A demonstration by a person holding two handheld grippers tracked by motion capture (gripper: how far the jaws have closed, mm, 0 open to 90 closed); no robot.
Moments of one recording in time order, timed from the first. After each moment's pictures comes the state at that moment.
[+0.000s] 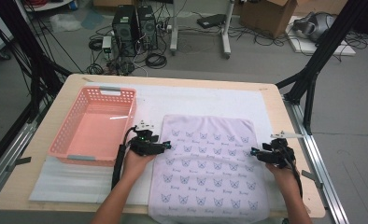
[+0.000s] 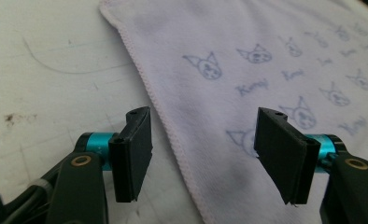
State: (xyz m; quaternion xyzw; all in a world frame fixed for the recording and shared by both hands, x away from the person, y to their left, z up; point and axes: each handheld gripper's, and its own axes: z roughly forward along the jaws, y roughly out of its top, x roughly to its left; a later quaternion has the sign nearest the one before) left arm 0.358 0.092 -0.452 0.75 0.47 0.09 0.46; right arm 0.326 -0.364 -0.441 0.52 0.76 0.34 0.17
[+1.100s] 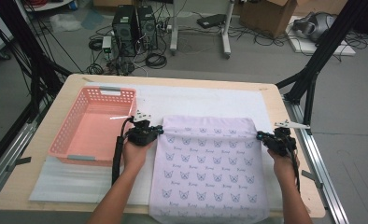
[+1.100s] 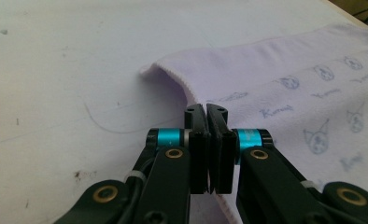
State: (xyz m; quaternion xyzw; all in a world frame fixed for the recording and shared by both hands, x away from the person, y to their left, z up) left arm 0.361 0.101 -0.423 0.74 0.47 0.15 0.47; right arm 0.342 -0.368 -0.417 0.52 0.73 0.40 0.21
